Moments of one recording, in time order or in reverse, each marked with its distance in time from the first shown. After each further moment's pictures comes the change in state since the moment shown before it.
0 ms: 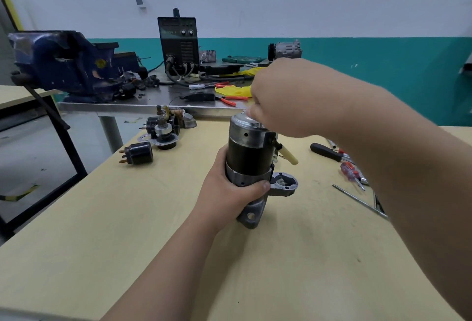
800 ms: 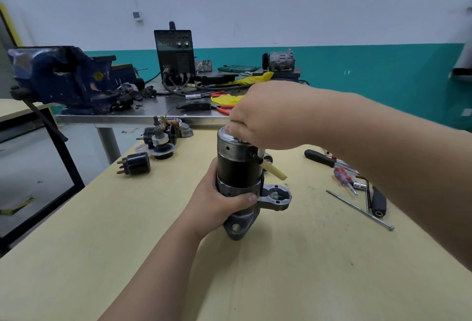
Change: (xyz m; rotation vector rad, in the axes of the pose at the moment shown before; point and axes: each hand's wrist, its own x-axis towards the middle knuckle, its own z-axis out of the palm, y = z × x) left_hand 0.001 0.004 -0.012 -0.047 -0.127 -0.035; right_hand 0.001 -0.003 -0.001 -0.073 -0.116 -0.173
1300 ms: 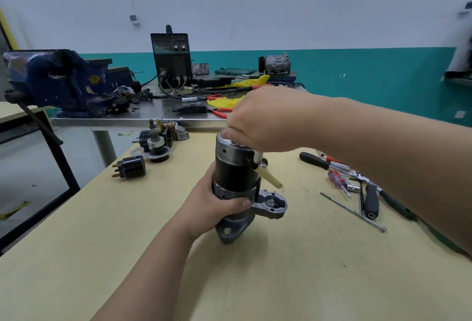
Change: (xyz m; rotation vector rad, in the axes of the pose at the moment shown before) left_hand 0.002 0.005 -0.001 -0.018 -0.073 -0.031; right_hand -0.002 0.007 0.006 -0.108 0.052 -0.153
